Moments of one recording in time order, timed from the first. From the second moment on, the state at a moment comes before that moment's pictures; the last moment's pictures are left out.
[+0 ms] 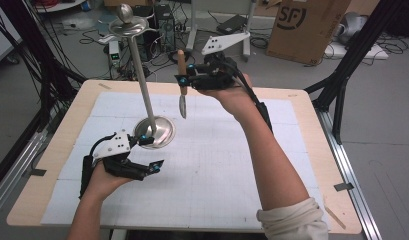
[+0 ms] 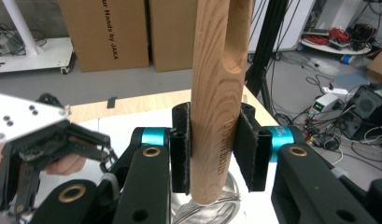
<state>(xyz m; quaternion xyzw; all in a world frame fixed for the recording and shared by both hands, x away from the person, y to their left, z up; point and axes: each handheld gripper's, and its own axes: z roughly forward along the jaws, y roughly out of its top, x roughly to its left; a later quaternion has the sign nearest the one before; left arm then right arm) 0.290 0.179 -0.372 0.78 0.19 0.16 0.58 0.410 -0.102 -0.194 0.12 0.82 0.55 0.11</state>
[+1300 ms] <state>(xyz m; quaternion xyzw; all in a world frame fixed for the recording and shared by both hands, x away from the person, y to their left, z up) 0.289 0.178 -0.373 0.77 0.18 0.14 0.59 0.454 -0.047 -0.159 0.14 0.83 0.51 0.15</state>
